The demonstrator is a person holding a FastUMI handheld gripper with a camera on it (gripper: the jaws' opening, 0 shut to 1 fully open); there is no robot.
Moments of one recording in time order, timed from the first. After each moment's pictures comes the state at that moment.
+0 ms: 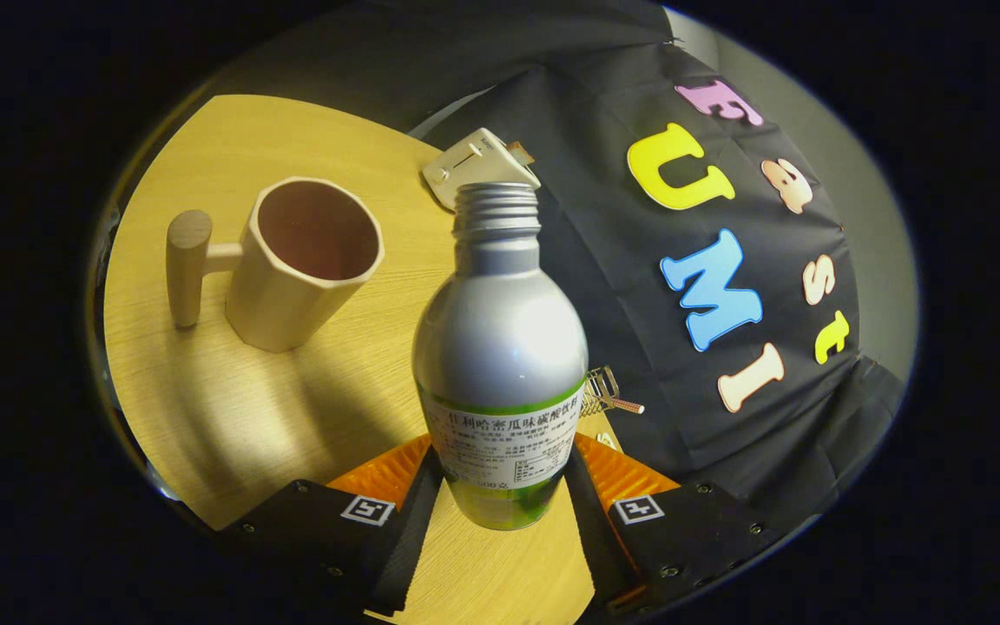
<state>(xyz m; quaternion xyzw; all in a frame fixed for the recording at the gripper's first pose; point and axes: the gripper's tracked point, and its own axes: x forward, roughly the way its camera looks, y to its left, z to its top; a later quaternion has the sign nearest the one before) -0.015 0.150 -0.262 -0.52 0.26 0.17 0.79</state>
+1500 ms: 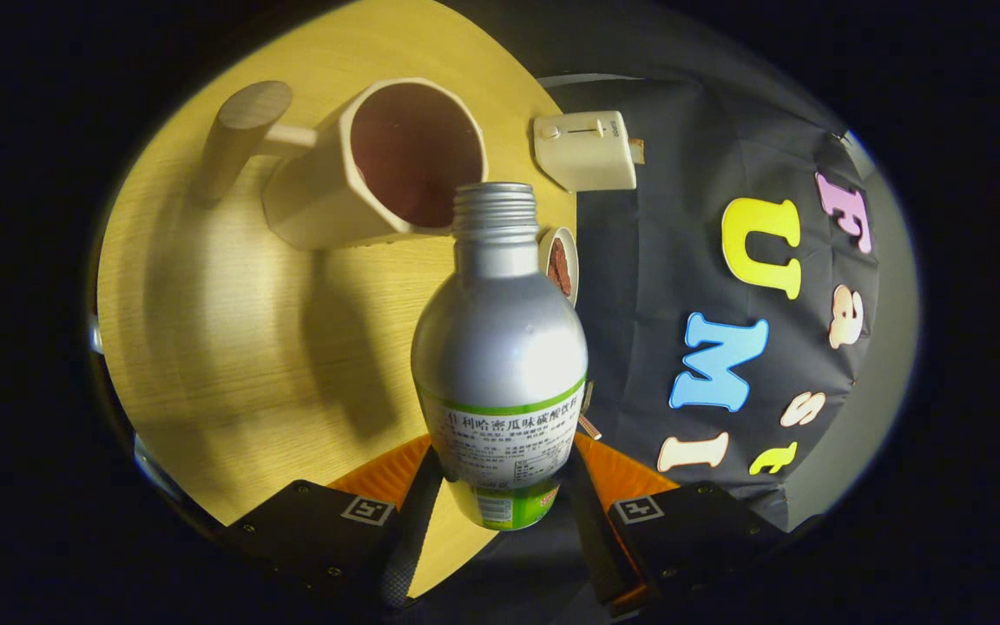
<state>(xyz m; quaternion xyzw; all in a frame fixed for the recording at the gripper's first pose) -0.006 0.151 -0.249 -0.72 0.28 0.19 0.61</state>
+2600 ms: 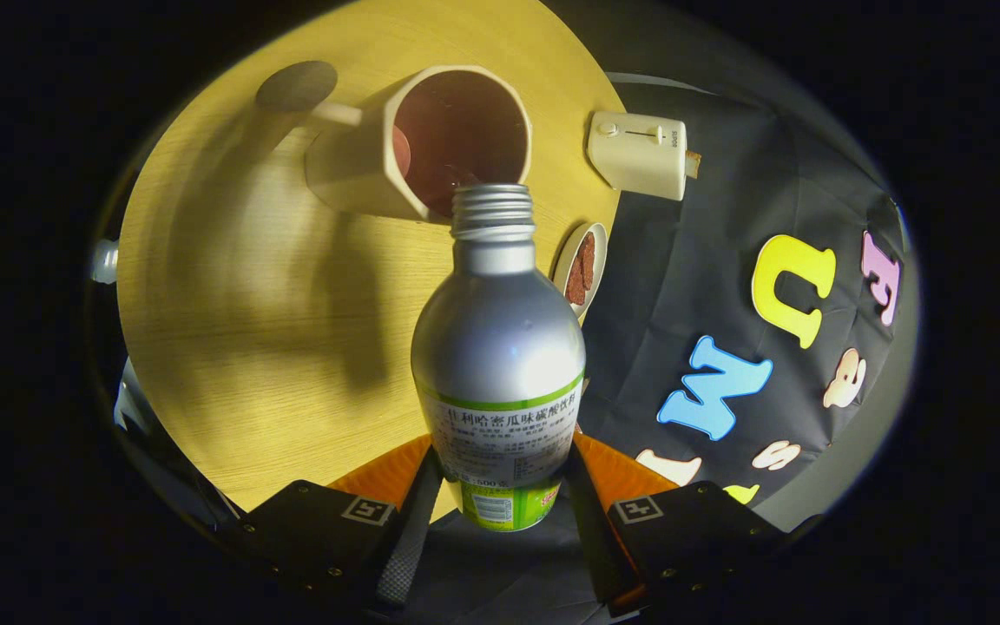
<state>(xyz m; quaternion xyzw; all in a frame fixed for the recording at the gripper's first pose) -0.007 0.153 -0.229 -0.78 0.31 0.19 0.51</state>
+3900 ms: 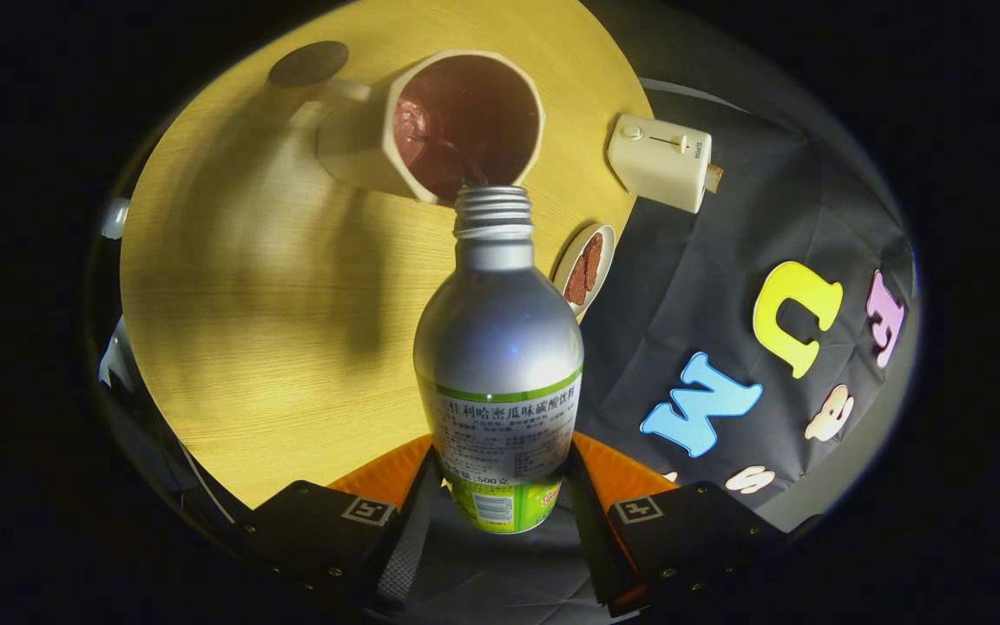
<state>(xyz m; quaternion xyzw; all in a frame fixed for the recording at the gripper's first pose) 0.005 0.157 -0.214 -0.81 0.31 0.20 0.46</state>
